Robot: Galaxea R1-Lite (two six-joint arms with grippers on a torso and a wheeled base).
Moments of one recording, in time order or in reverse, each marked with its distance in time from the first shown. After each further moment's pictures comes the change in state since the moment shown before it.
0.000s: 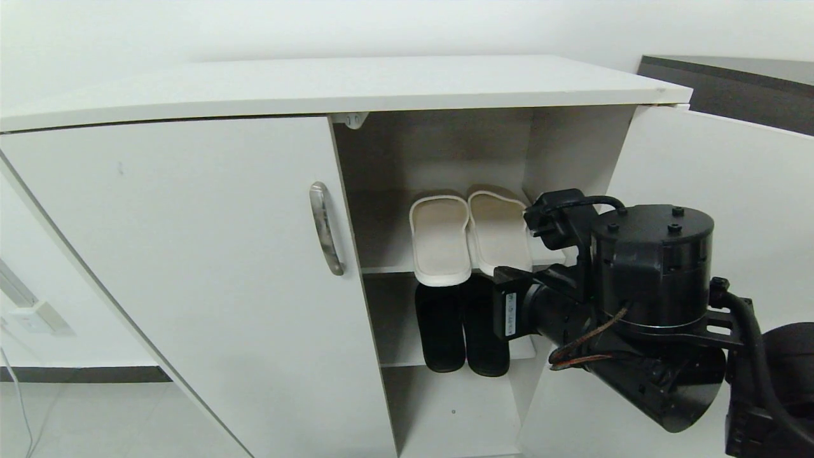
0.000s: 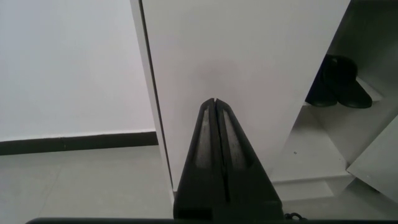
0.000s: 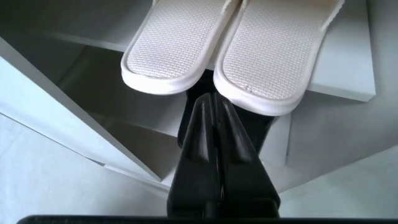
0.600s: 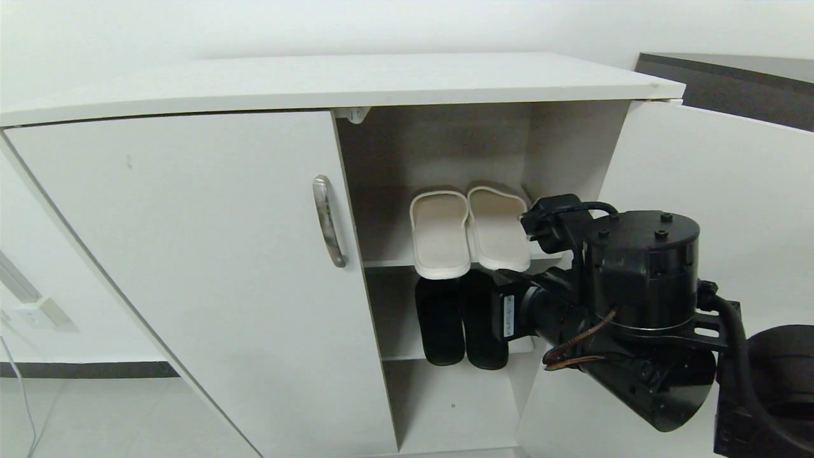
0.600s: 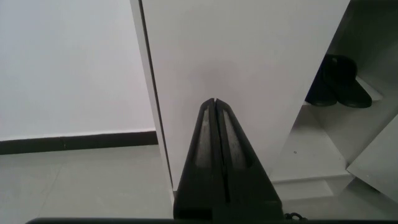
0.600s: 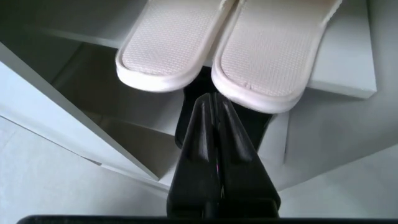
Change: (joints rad) left arm 0.000 0.000 0.000 0.000 0.000 -0.001; right arm -0.004 0.014 0.010 -0.019 -0.007 0.000
